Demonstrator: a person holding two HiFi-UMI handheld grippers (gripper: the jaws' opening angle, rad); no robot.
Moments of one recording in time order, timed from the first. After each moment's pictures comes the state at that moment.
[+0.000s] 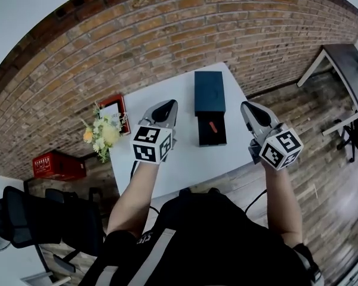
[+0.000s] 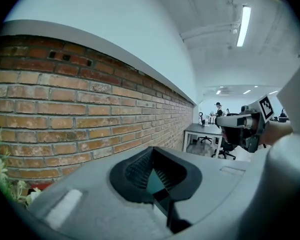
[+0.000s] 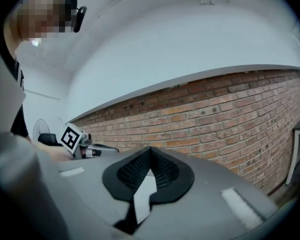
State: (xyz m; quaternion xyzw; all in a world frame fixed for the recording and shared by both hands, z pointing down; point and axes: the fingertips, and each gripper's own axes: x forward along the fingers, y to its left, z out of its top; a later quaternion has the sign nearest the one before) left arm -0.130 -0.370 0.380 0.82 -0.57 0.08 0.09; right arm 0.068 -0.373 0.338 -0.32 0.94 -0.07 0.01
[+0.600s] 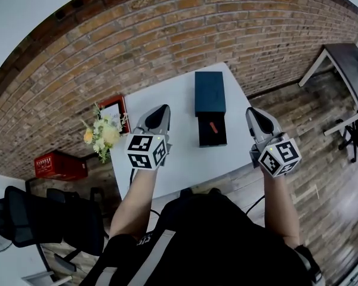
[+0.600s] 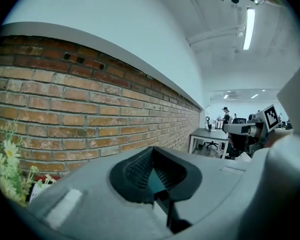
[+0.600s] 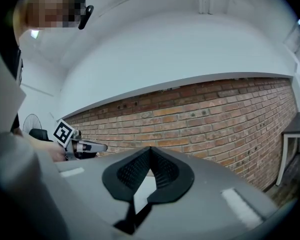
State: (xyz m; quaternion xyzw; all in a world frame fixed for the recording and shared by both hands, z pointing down) left arm -0.150 -0.357 0.385 0.79 -0.60 0.05 0.09; right arm 0.095 -0.371 0.355 -0.37 0.93 -0.05 0.02
